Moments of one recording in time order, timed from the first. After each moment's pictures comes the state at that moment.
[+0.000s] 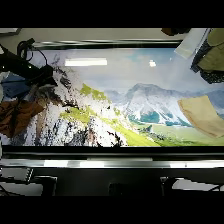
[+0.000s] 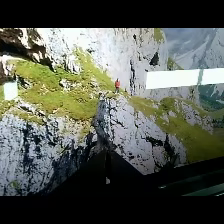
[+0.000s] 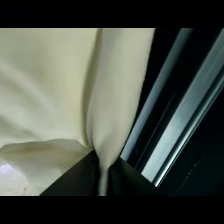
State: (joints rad) left arm -0.01 -1.62 1.99 1.16 -1.69 -1.71; right arm -0.77 -1.56 1.54 1.50 -1.64 -1.04
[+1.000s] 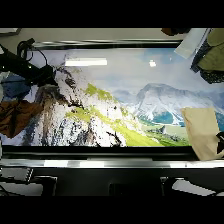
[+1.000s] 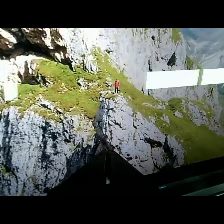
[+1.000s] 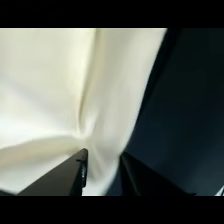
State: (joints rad) left arm -0.01 -1.62 1.99 1.16 -1.69 -1.71; right arm -0.78 -1.44 1.18 1.31 -1.62 -1.01
